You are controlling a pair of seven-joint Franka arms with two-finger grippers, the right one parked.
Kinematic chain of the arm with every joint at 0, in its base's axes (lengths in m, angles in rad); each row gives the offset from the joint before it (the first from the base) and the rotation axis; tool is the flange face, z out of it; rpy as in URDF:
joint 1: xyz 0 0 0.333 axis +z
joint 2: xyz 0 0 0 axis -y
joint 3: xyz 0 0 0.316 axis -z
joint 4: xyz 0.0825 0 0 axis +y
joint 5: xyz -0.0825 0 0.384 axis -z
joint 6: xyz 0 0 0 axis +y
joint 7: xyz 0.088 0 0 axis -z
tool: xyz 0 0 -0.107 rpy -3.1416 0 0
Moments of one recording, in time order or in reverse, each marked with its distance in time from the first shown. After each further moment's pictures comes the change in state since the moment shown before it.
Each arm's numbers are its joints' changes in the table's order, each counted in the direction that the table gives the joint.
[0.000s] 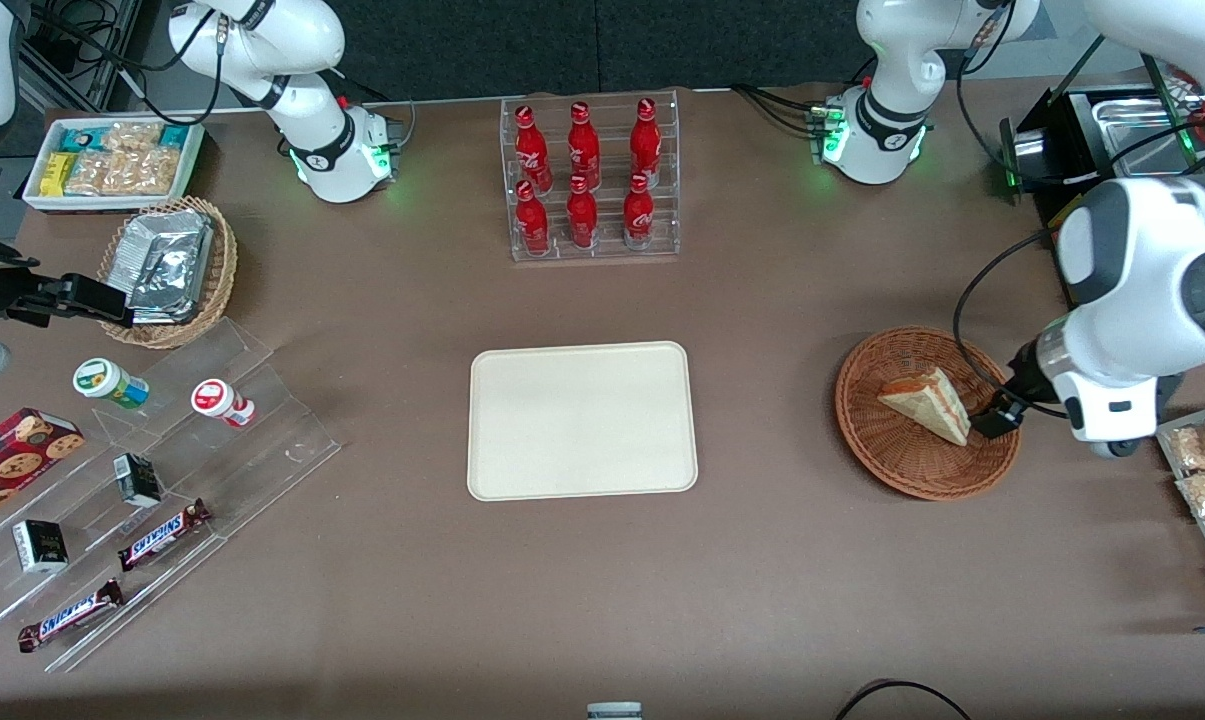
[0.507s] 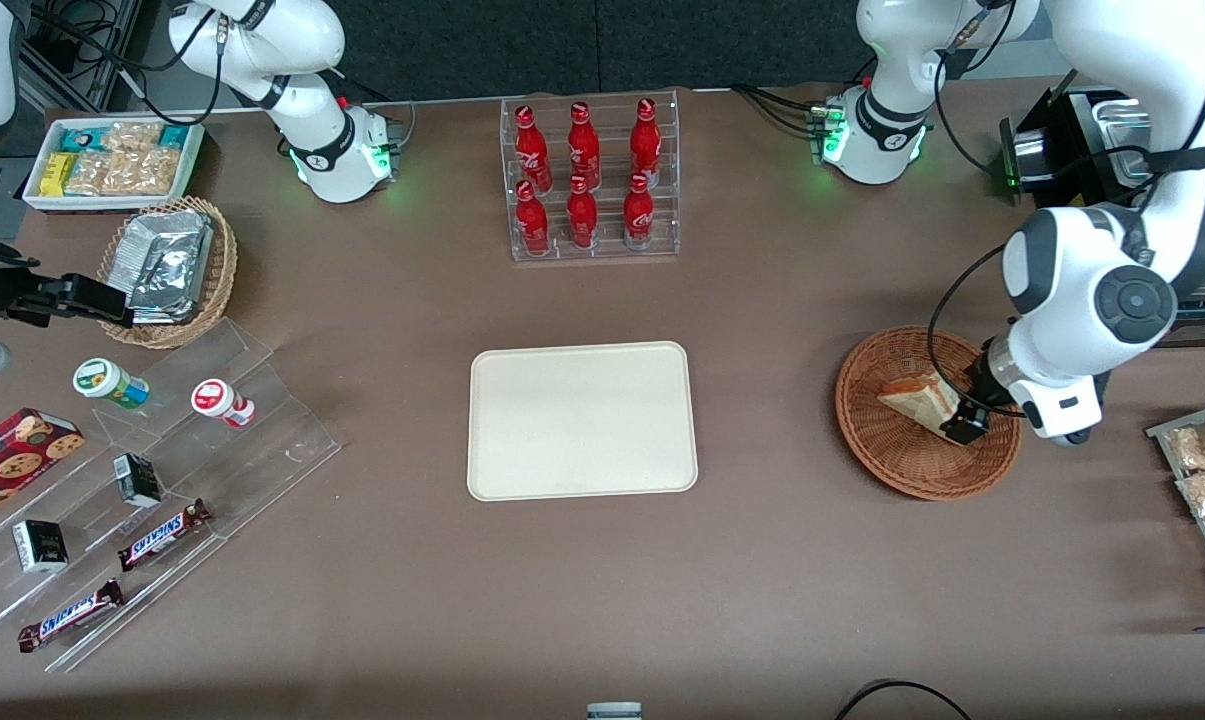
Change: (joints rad) arm 0.000 0.001 0.000 0.235 0.018 -0.309 -0.180
